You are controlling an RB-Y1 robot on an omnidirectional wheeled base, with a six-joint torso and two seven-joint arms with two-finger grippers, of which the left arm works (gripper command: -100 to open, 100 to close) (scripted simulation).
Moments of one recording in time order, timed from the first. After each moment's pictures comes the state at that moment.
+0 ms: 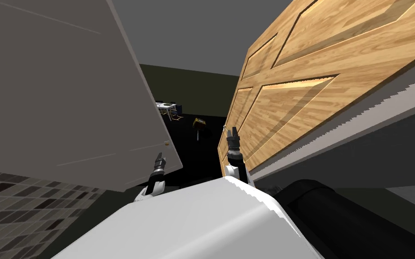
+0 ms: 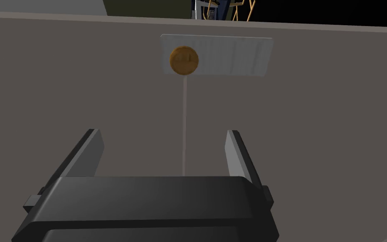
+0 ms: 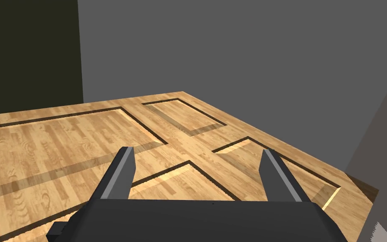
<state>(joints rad) -0.10 0.09 0.26 -0.67 -0.09 -0.79 0.13</state>
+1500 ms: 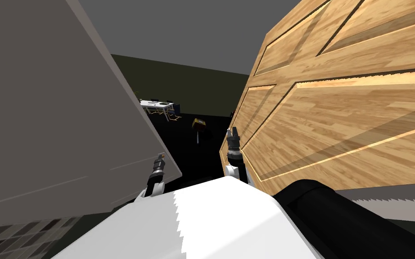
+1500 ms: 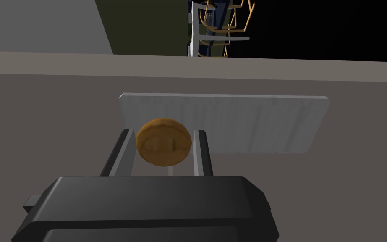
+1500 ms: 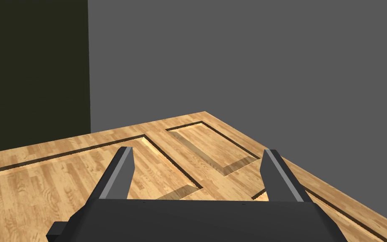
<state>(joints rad) -0.09 0.09 0.28 -0.66 -0.09 -0.81 0.12</state>
